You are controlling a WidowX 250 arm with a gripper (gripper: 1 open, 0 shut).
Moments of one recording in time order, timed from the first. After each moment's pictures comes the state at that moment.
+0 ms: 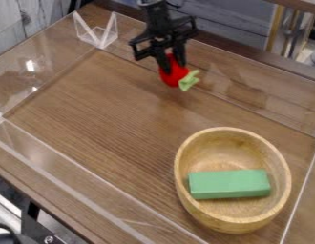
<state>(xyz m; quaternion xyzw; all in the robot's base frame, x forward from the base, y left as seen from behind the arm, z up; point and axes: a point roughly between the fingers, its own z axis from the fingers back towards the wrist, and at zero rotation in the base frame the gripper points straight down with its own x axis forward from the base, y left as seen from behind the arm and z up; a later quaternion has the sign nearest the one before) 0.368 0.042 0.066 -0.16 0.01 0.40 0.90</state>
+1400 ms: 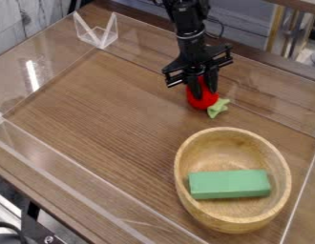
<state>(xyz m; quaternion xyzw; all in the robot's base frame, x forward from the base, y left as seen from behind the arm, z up) 0.369 -0.009 0.035 -0.14 -0.04 0.40 0.91</state>
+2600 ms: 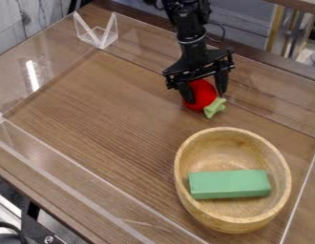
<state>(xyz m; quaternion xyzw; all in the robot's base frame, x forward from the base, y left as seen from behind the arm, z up) 0.363 -0.007 0.030 -0.13 -0.03 0.36 0.92</state>
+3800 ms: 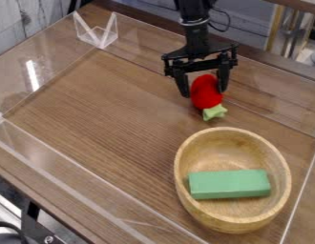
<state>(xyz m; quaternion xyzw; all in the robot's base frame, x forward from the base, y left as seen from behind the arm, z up) 0.356 0.010 0.053 -0.12 0.02 0.30 0.95</state>
